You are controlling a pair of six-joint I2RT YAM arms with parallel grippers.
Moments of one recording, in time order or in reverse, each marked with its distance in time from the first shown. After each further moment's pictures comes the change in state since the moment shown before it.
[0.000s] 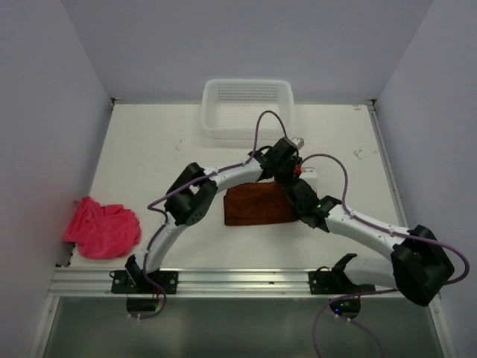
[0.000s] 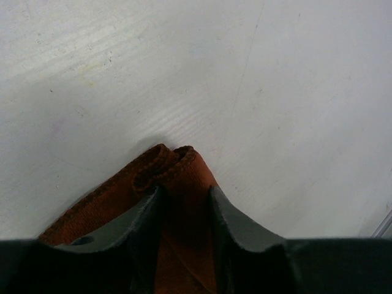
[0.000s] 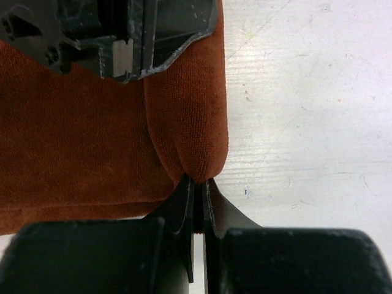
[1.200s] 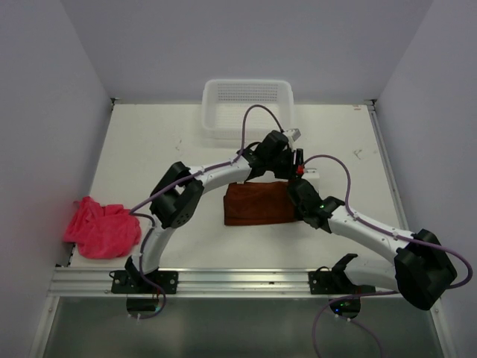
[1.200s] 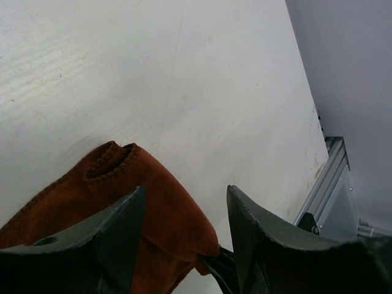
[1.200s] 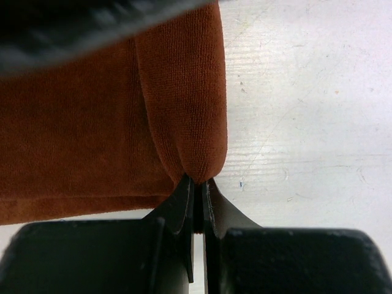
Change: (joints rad) left arm 0.038 -0.170 -0.182 0.196 0.140 -0.082; right arm -0.016 -0.032 -0.008 -0.027 -0.026 -0.006
